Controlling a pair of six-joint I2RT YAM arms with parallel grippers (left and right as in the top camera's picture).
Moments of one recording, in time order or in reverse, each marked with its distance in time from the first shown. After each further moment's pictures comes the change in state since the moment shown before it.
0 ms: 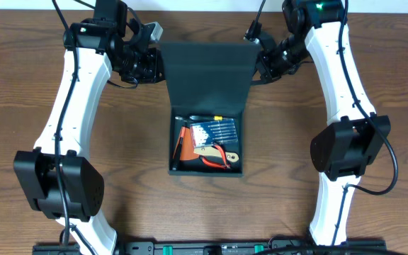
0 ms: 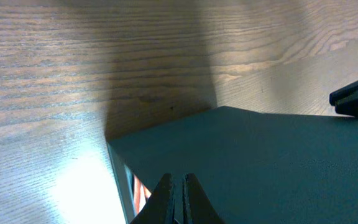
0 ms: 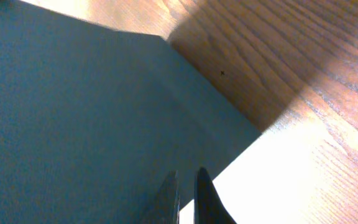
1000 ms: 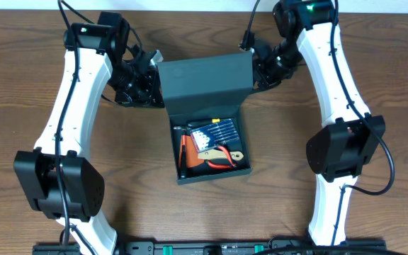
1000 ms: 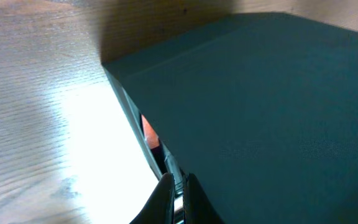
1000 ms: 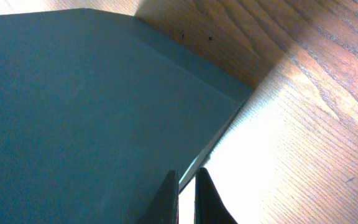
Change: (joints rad) left arm -0.005 -0.002 0.000 -0.330 -0.054 0.094; right arm 0.048 -0.002 0.000 -0.056 0.142 0.010
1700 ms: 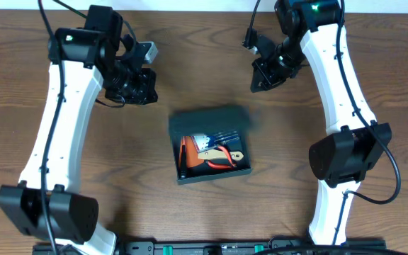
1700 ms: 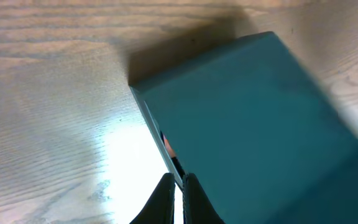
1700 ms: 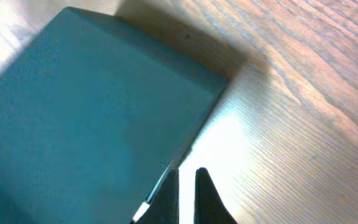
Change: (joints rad) left arm -0.006 -0.150 0.000 0.045 -0.097 0.007; right arm 0.002 -0.055 0.000 0.013 0.100 0.027
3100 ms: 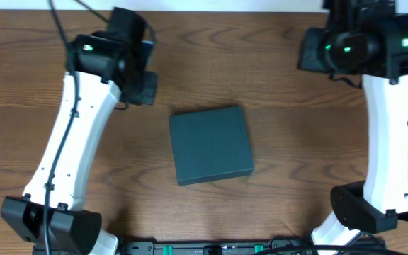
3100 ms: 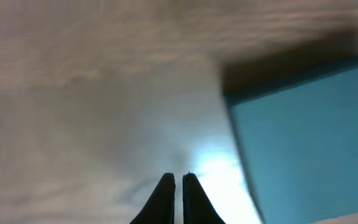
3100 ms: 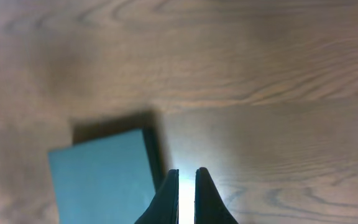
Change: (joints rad) left arm -0.152 -0.041 0.000 0.052 -0.484 -0.114; right arm 0.029 -0.331 0.181 -0.008 0.454 0.673
